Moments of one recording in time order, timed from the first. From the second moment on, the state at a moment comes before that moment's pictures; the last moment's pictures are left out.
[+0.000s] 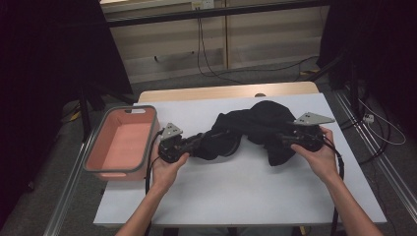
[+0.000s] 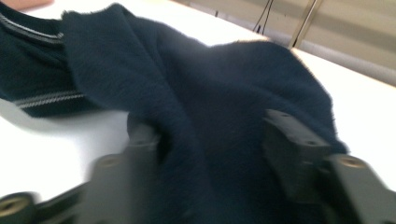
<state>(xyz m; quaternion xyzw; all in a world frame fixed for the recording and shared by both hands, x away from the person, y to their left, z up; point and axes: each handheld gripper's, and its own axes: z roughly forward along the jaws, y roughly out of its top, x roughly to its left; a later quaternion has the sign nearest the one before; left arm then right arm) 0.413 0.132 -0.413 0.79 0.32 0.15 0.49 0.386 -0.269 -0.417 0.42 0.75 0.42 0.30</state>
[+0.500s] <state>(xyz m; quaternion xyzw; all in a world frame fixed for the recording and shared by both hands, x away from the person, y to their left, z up) 0.417 0.129 -0.412 0.80 0.33 0.17 0.47 0.404 -0.255 -0.450 0.42 0.78 0.35 0.30</state>
